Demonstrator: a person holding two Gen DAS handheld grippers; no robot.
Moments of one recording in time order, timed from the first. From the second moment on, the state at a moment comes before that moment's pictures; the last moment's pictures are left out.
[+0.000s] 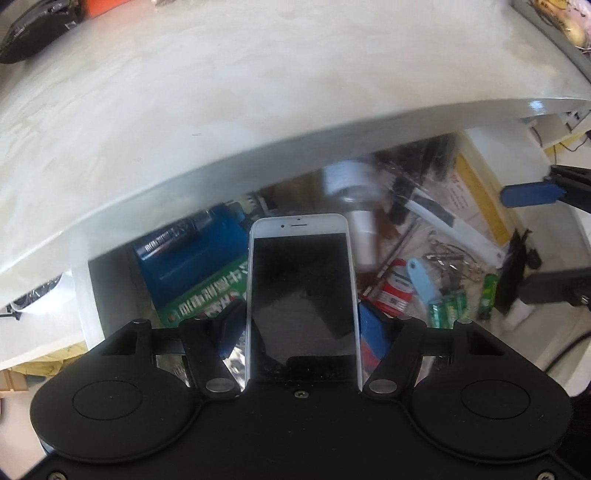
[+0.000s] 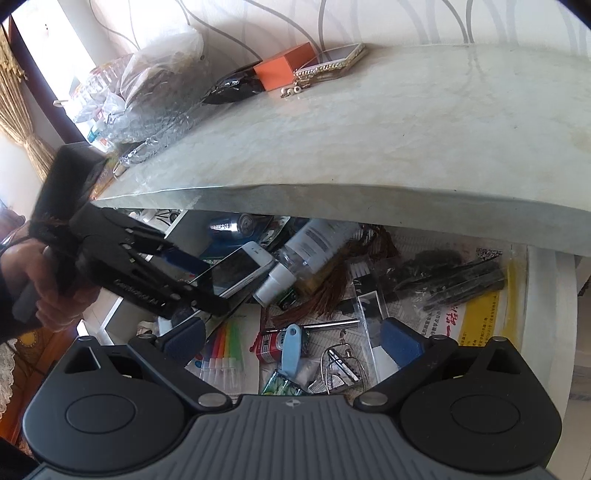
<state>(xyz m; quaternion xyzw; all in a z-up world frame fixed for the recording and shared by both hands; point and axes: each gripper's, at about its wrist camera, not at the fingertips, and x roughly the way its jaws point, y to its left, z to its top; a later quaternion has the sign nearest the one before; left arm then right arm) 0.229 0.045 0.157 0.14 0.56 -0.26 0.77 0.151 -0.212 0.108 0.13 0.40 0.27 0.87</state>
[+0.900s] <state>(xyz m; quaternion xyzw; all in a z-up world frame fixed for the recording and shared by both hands) 0.236 0.037 0.172 0.12 0.53 -0.20 0.81 0.150 -0.212 0.108 0.12 0.40 0.27 0.86</state>
